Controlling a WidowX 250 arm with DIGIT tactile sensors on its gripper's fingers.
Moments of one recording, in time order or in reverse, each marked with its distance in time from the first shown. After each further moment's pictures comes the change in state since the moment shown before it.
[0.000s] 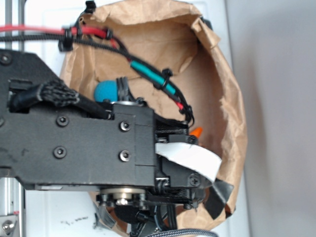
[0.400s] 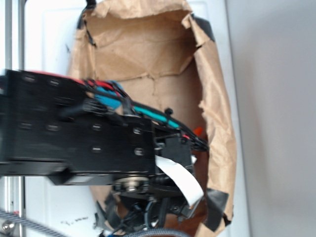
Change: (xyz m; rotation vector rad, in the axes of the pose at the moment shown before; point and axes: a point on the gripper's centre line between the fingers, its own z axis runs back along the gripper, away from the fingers) arm 0.005 -0.014 -0.042 -0.130 -0.142 -0.405
